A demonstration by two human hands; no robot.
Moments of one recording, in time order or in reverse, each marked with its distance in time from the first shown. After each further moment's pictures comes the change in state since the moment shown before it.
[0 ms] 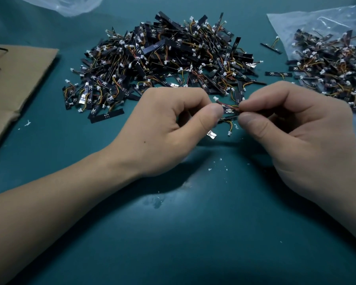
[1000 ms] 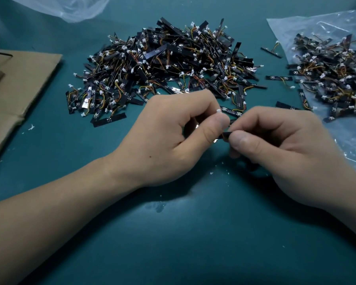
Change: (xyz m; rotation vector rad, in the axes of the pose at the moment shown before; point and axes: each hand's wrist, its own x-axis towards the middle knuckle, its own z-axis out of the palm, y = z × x) left_hand -0.002 0.002 0.000 0.032 0.000 0.154; right_hand 0.001 -0.005 0.001 0.090 -0.290 0.124
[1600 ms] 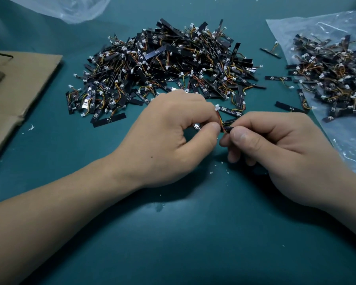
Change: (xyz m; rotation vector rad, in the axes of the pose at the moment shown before) left_hand 0.001 0.000 0.001 0.093 -0.053 0.029; right_hand 0.000 -0.002 0.001 -0.058 -0.029 0.037
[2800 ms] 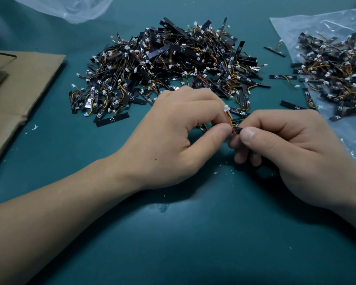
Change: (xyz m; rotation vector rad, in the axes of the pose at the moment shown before) left_hand -0.001 -0.003 0.000 -0.021 -0.026 0.021; right_hand 0.000 -0.001 -0.001 0.090 0.002 0.017
